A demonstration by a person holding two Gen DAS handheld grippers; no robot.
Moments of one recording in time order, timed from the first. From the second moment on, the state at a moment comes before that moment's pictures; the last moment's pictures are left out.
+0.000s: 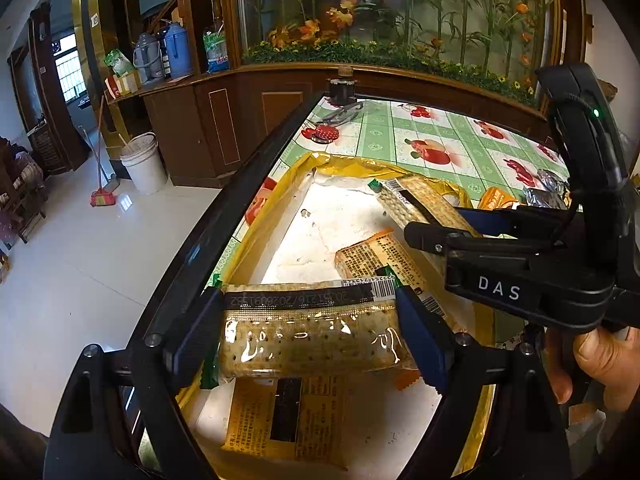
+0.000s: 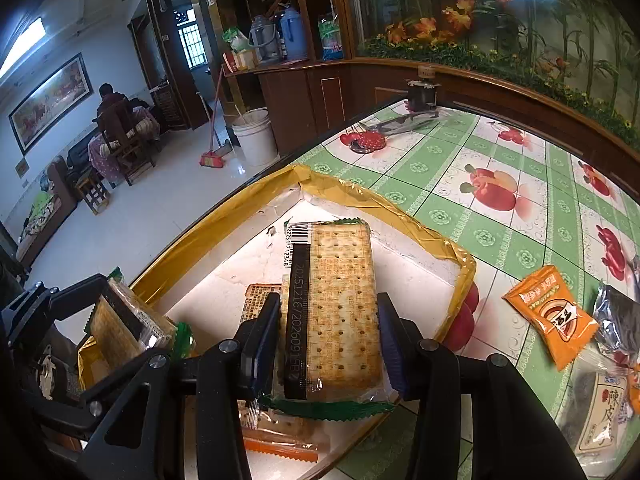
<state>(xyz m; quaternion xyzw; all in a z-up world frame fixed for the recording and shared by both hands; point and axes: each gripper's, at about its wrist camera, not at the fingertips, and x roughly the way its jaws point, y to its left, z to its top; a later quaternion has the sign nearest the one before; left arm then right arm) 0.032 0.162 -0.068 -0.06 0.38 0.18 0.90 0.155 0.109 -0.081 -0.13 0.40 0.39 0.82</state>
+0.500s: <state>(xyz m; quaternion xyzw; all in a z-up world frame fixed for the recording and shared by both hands) 0.037 0.169 -0.082 -0.08 0.41 0.18 0.89 0.160 0.111 -0.085 -0.12 0.40 0.39 0.82</state>
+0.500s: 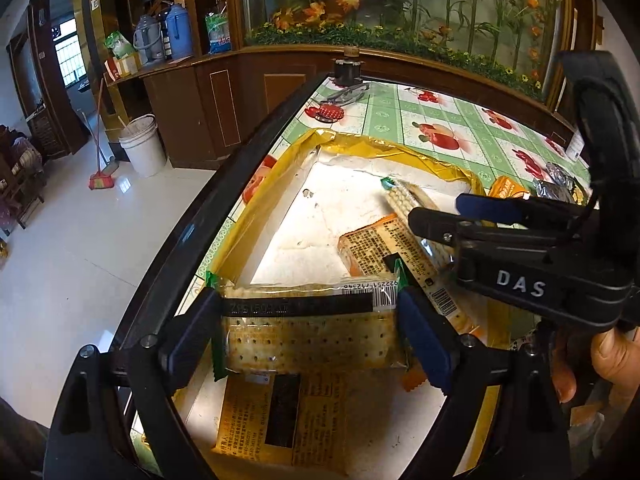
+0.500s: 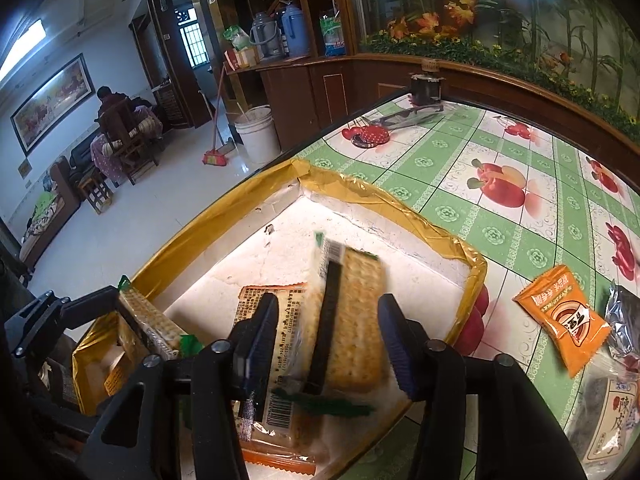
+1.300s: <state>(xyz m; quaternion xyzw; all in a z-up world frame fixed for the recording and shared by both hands) 0.028 0.119 -0.040 -0.04 0.36 0.16 0.92 0.142 -0.011 -0.033 -0.07 0.35 0.33 0.87</state>
